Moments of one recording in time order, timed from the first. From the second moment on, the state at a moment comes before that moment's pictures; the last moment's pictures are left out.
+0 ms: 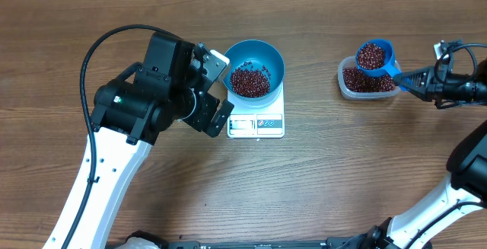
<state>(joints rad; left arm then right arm) -0.38 1.38 1.53 -1.19 0.16 0.19 -0.58 2.08 1.70 -1.64 -1.13 -0.75</state>
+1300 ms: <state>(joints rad) -0.38 1.38 1.53 -1.19 0.16 0.19 -0.01 2.09 1.80 -1.42 -1.24 -0.82</state>
